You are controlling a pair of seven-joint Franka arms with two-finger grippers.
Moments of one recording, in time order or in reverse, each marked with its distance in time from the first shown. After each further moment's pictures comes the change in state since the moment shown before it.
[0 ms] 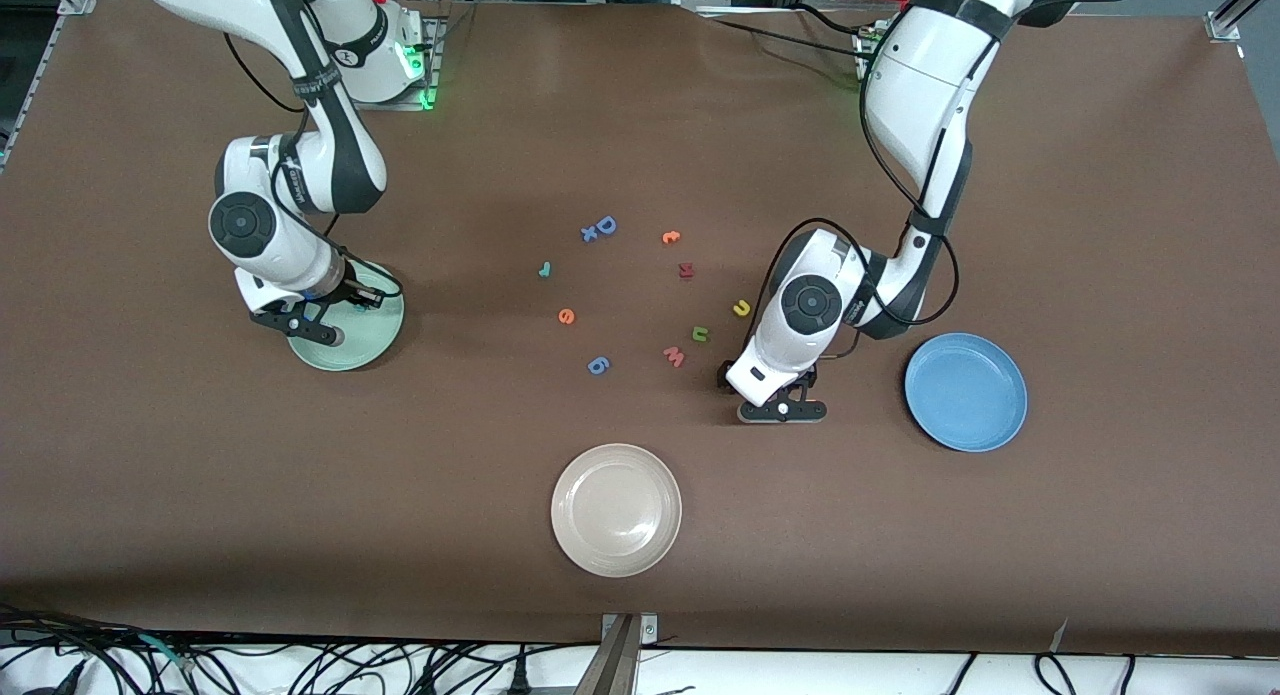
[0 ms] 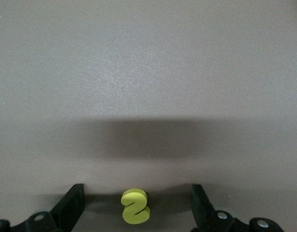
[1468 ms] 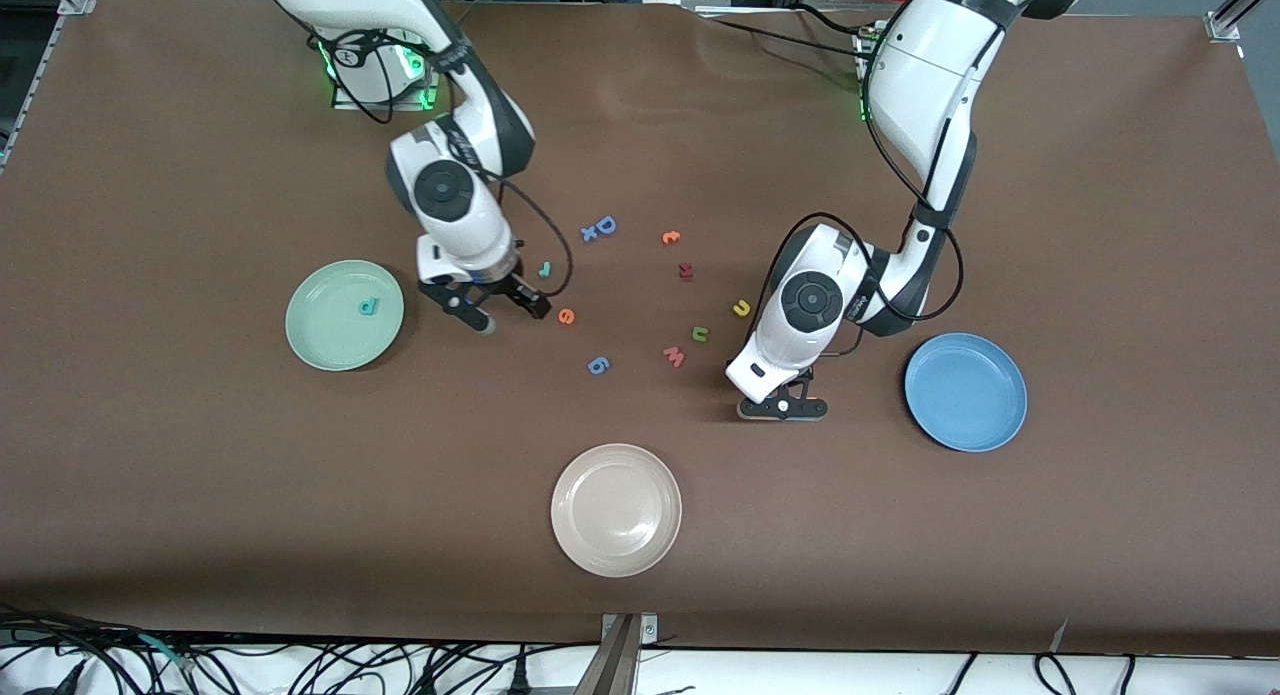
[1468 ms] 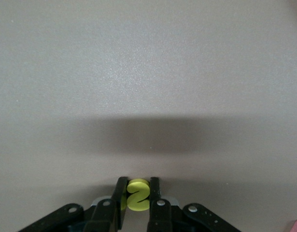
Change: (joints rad) left arm -0.004 -0.024 0.005 -0.001 0.001 -0.048 0.010; right arm 0.117 0.139 0.330 0.229 0.010 0.111 0.765
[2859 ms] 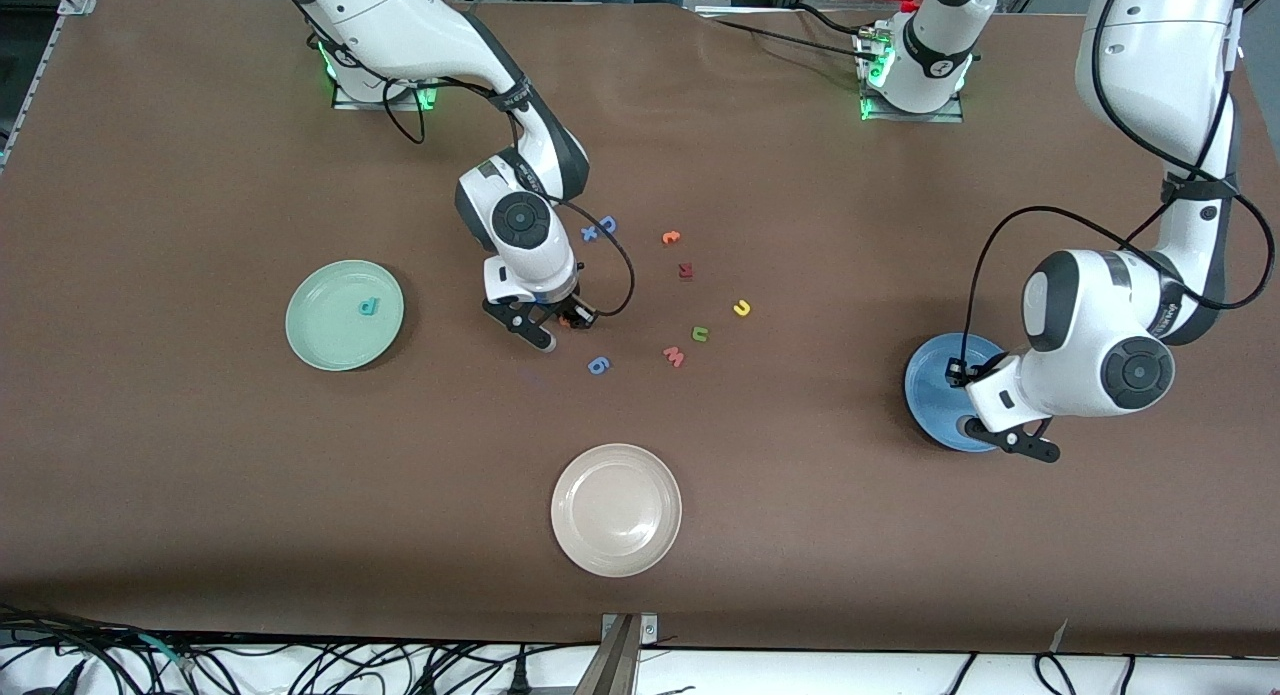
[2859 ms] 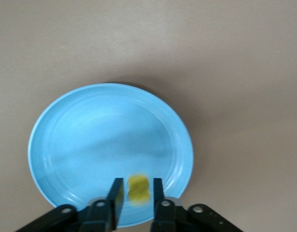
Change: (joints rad) left arm 0.428 -0.158 0.030 0.040 0.000 -0.434 0.752; right arm 0.071 0.177 -0.014 0.163 -0.001 0.006 0.049
